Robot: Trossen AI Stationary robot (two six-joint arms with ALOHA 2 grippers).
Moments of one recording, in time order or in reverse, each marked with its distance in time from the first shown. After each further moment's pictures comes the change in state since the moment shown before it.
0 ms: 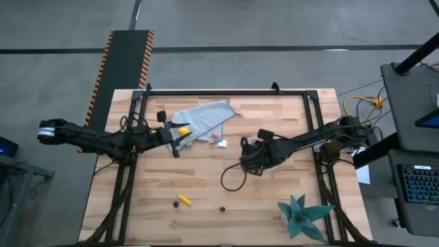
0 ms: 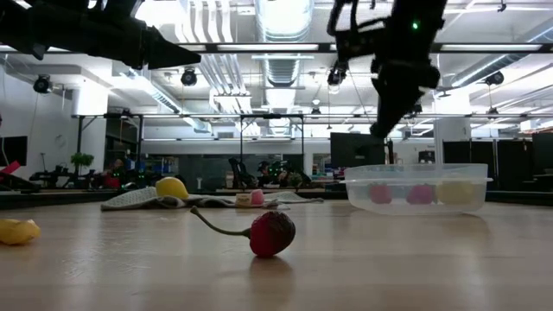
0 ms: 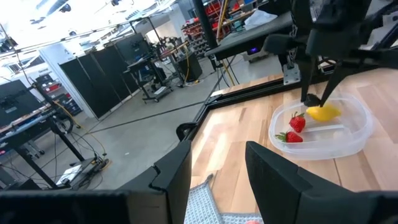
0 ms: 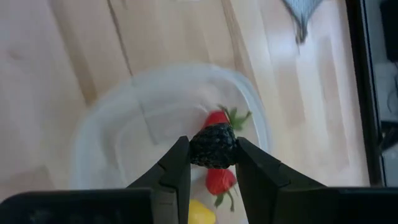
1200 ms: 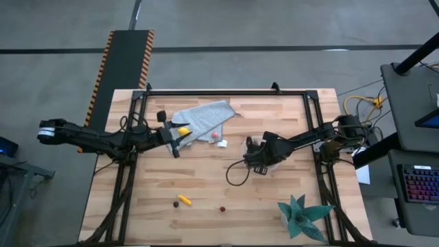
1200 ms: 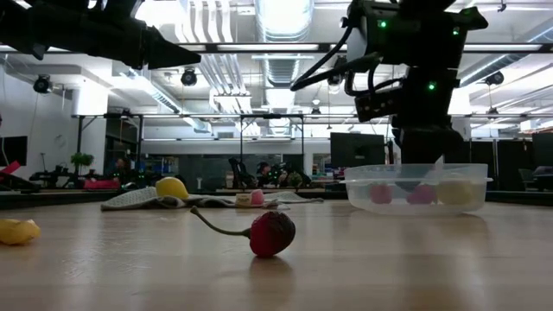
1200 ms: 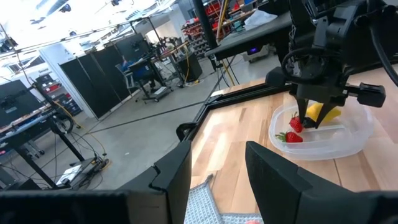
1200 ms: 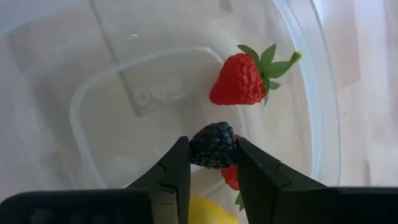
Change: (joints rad) left arm 0.000 0.000 0.000 0.000 0.000 0.000; right arm -0.065 0.001 -0.263 0.202 -0.087 0.013
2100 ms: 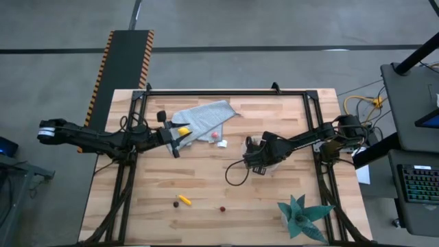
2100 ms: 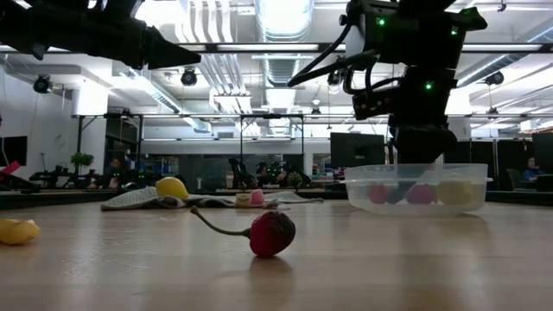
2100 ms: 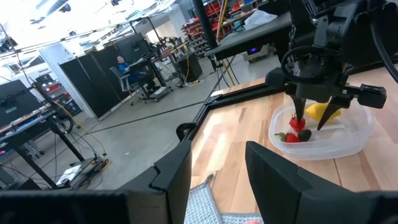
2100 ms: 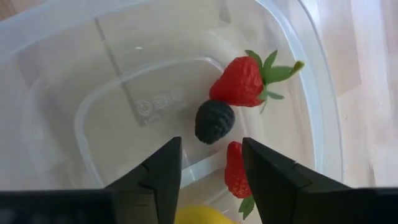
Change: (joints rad) left arm 0.000 0.000 0.000 0.000 0.000 0.000; right arm 0.000 0.000 0.000 0.025 0.008 0.011
